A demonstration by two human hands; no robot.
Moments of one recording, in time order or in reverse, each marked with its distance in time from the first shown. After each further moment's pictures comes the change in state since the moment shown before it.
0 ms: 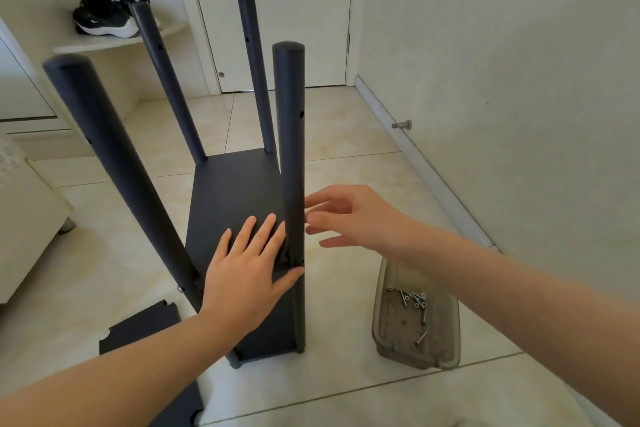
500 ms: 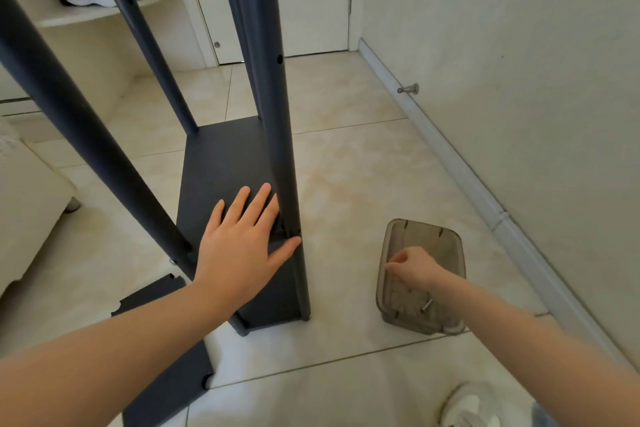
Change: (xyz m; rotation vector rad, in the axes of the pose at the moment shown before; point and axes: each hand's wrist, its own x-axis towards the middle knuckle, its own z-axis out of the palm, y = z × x) left_hand 0.000 0.001 -0.002 0.032 0.011 0.025; right_hand -0.001 0.214 -0.018 -0.259 0.151 0.612
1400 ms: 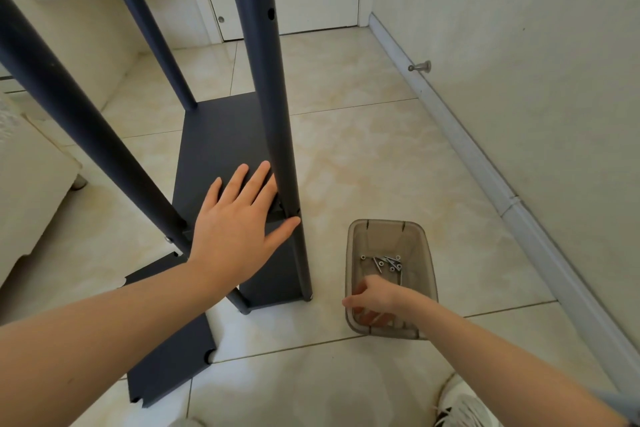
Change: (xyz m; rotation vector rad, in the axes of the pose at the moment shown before) left_hand -0.001 0.001 0.000 -0.027 0.020 -0.008; right_hand 0.016 0.027 0.089 -0.150 -0.404 0.055
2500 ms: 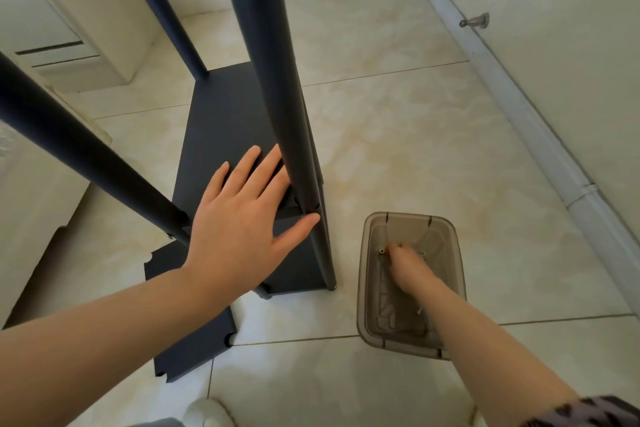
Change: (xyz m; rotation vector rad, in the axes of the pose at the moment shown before) left_hand -0.001 0.000 0.001 -0.020 0.036 -0.010; right_hand 0.094 0.009 -0.008 -0.424 0.348 -0.167
